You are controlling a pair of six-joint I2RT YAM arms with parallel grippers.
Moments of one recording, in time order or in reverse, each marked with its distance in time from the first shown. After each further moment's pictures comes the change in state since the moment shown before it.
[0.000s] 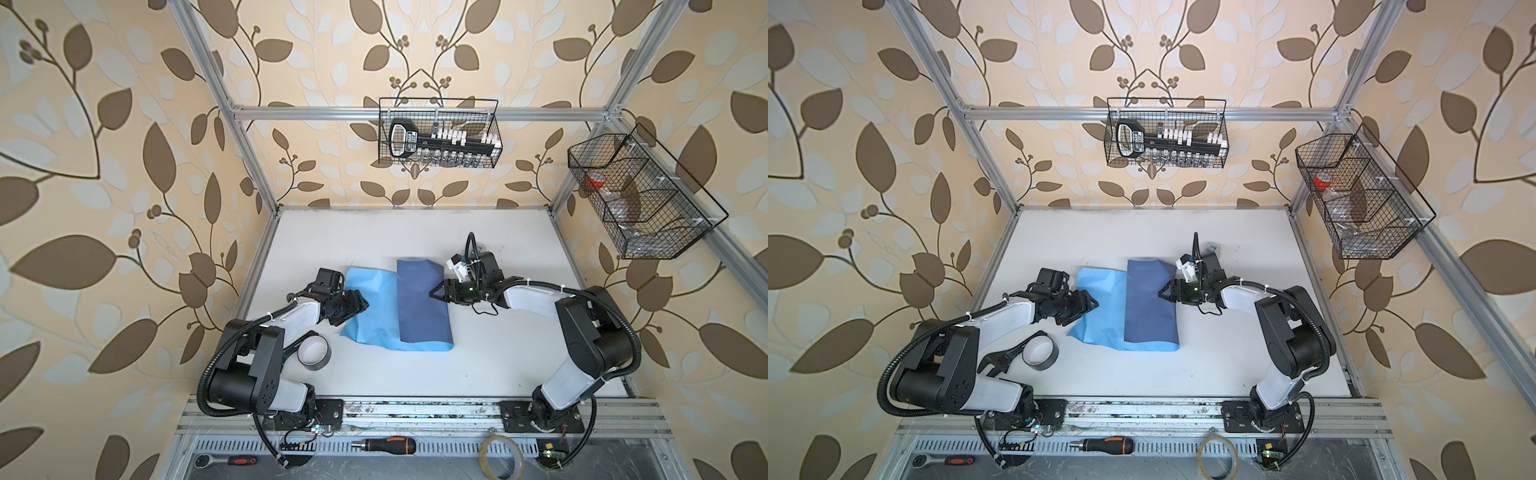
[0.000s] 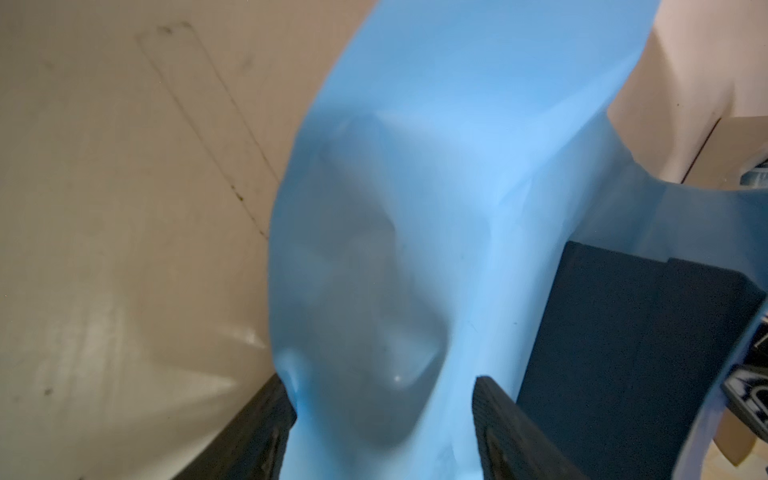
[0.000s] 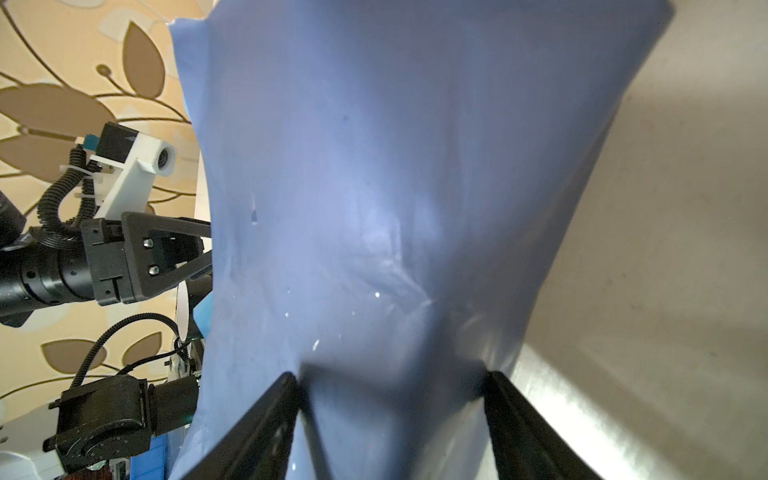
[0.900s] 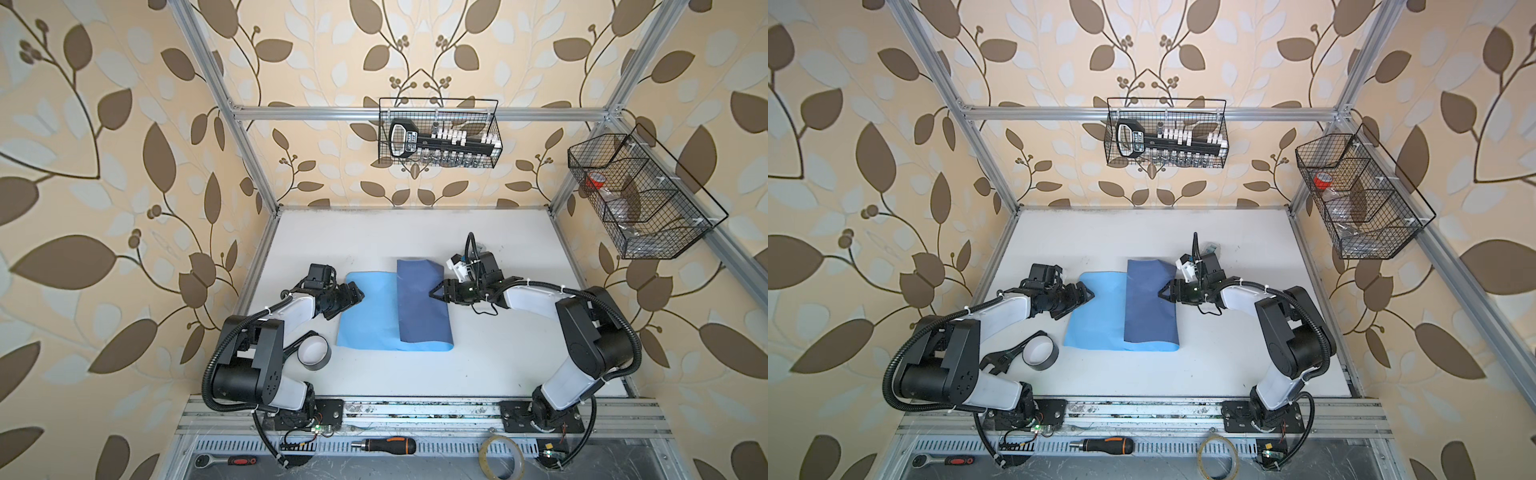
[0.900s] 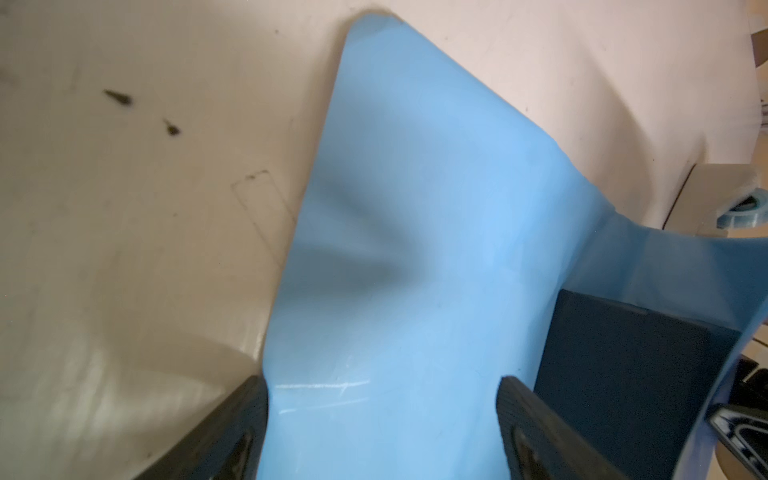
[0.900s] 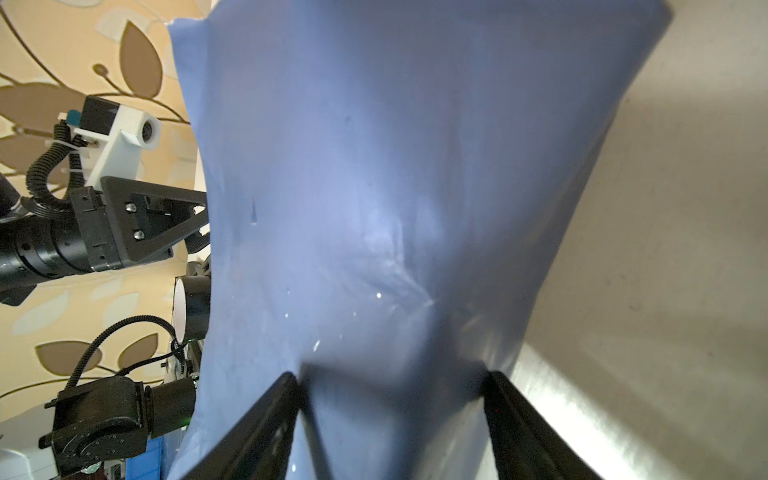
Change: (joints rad) left arm 0.085 0.045 0.035 0.045 0.018 0.072; right arm 0.006 -0.001 0.000 0.000 0.011 0.000
